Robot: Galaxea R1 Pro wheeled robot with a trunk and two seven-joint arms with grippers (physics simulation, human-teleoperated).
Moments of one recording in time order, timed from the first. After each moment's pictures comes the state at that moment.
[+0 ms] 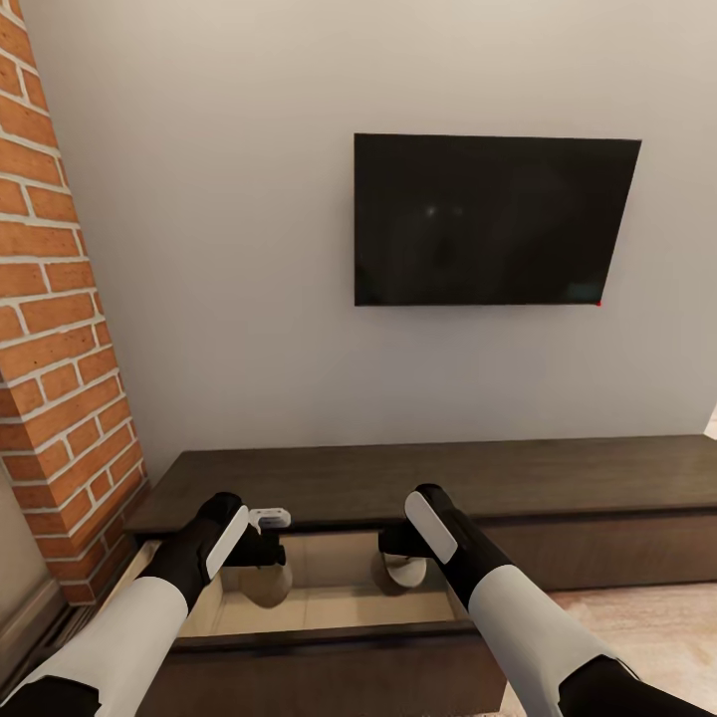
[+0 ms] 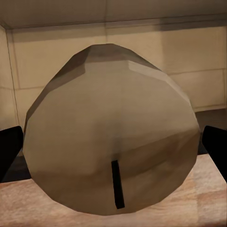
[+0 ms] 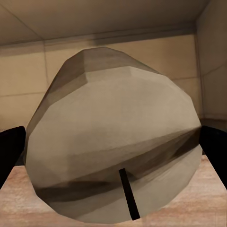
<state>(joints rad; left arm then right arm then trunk) -0.75 0.03 -0.20 -0.68 0.31 1.04 0.08 -0.80 0.15 0.36 -0.67 -0.80 0.92 -0.61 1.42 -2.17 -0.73</state>
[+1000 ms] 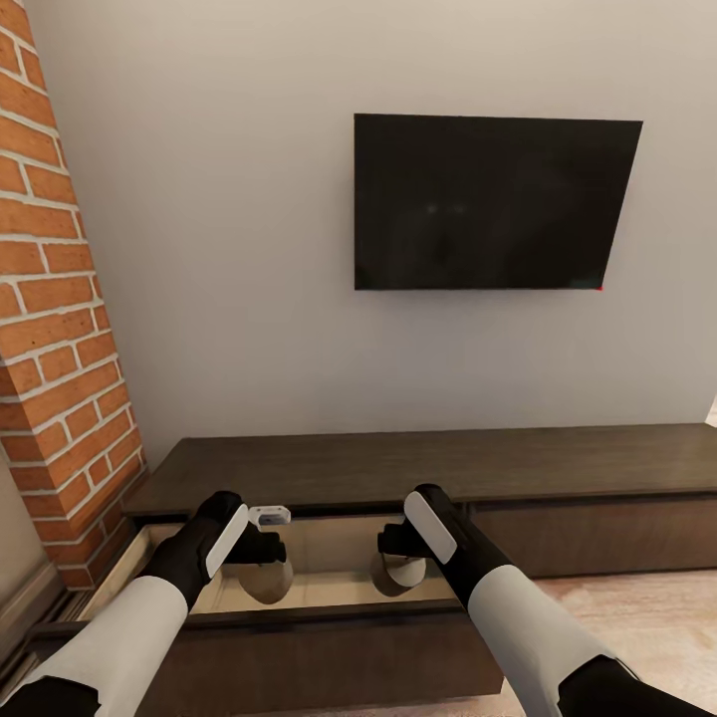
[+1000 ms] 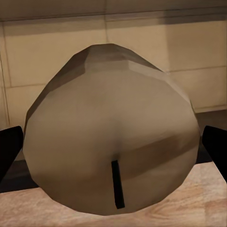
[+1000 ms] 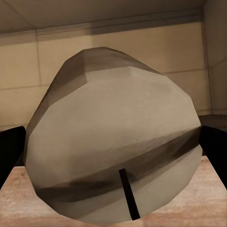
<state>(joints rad) -0.75 0.03 -0.20 -0.69 0.32 1.04 0.08 -0.80 0.15 0.36 -0.67 -0.80 0.92 -0.61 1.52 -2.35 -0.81</state>
